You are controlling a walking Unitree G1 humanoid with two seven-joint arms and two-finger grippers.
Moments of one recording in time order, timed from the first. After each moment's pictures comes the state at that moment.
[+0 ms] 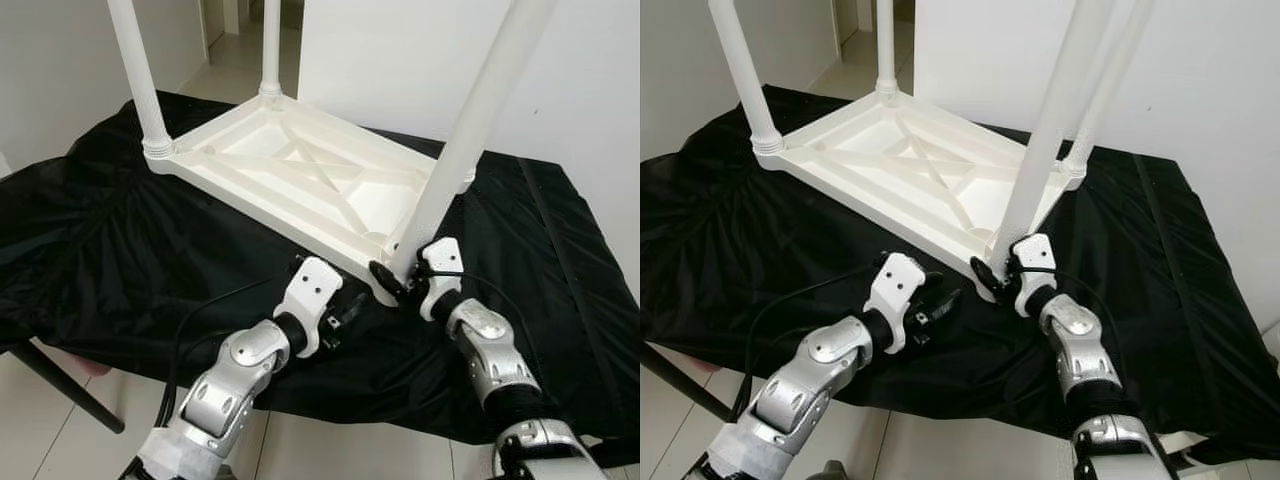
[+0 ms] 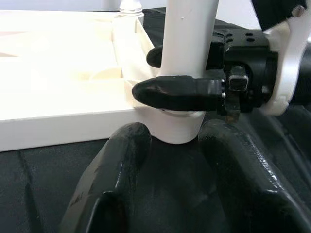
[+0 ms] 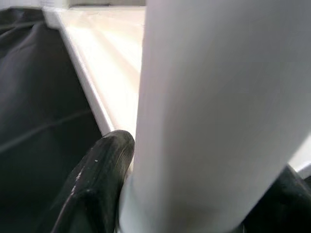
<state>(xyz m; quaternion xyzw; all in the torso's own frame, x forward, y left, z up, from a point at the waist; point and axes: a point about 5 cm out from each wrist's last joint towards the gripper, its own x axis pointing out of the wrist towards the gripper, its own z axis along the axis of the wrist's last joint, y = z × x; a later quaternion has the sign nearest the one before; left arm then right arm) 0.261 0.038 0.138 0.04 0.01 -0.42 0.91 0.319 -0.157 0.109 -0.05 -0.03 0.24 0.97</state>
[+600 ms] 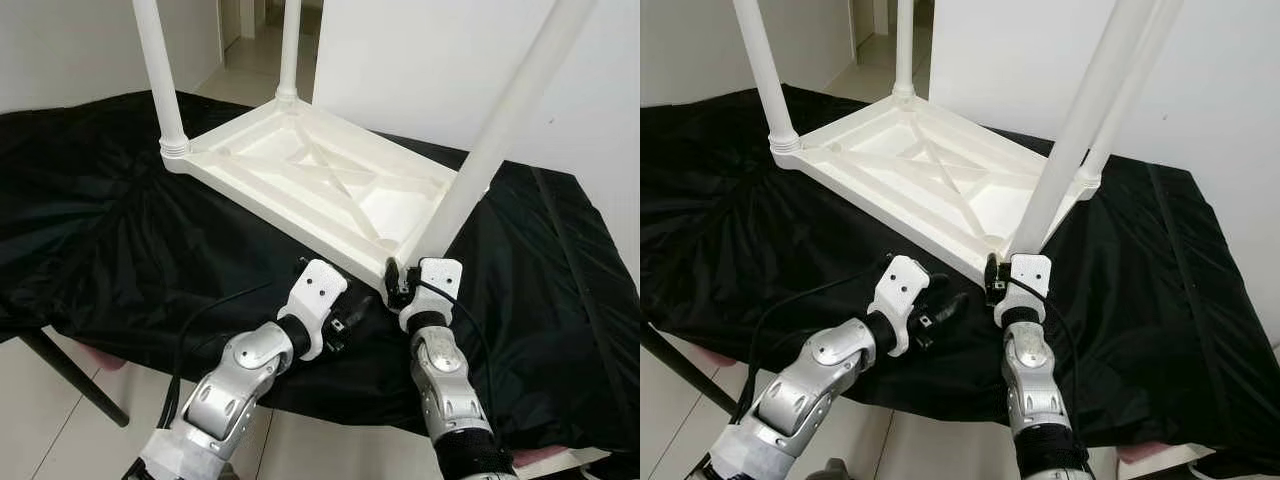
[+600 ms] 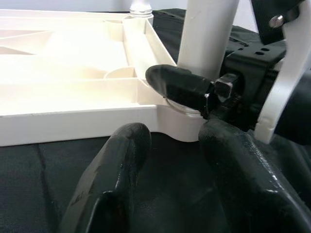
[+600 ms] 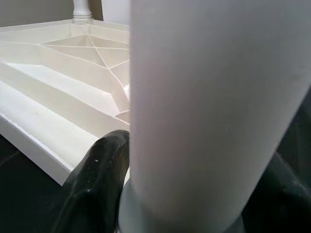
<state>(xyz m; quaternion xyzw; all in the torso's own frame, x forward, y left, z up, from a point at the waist) 0.259 0.036 0.137 0.04 0.01 -0.42 0.91 0.299 -0.141 0.106 0.02 -0.04 -0.03 1.00</state>
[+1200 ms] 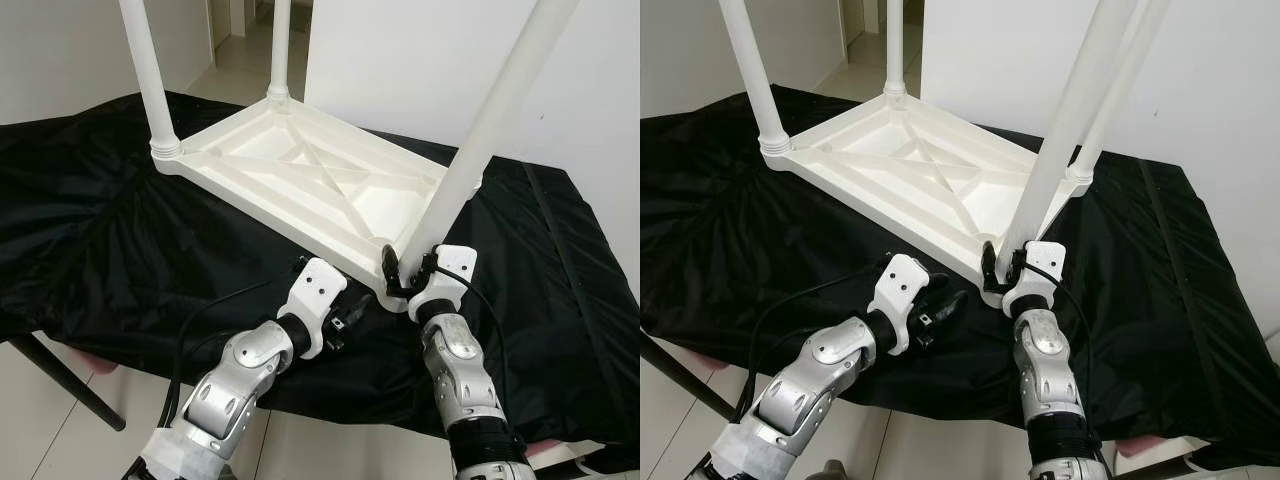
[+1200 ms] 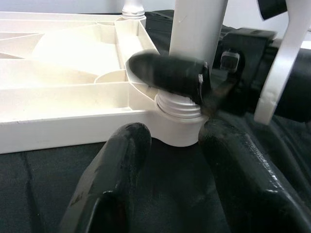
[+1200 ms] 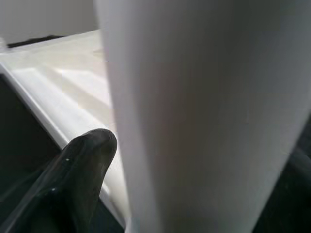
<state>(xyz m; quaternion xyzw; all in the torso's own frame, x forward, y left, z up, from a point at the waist) 0.260 0.035 0.139 0.03 0.01 -0.42 0.91 0.311 -0.151 0.120 0.03 -0.04 0.12 0.99</state>
